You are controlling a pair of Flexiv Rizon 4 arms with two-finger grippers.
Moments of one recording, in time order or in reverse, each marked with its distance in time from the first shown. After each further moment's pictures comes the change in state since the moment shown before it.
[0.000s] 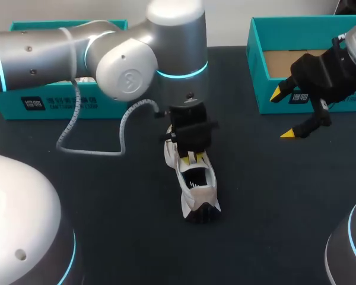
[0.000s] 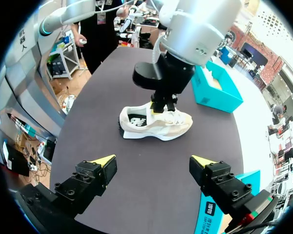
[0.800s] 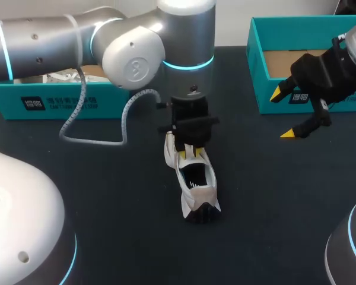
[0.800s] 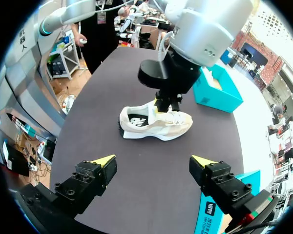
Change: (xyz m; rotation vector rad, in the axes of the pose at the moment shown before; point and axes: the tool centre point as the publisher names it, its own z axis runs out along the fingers) left arm 0.002 0.008 -0.006 -0.006 0.072 0.046; right arm 0.000 0.000 0.000 0.000 0.000 0.000
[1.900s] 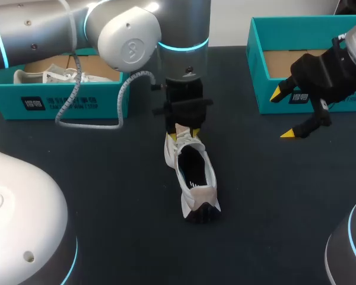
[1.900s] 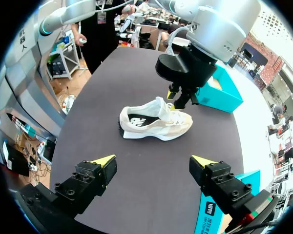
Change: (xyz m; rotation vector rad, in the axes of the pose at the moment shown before) left arm 0.005 0.038 -0.029 -0.050 0.006 -0.030; right arm 0.000 0.000 0.000 0.000 0.000 0.000
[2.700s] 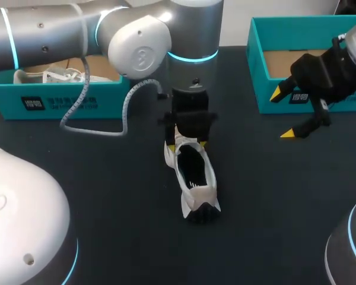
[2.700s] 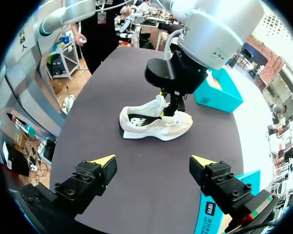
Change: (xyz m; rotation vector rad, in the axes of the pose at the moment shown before) left arm 0.001 -0.023 0.019 0.032 0.054 0.059; right arm 0.000 0.000 0.000 0.000 0.000 0.000
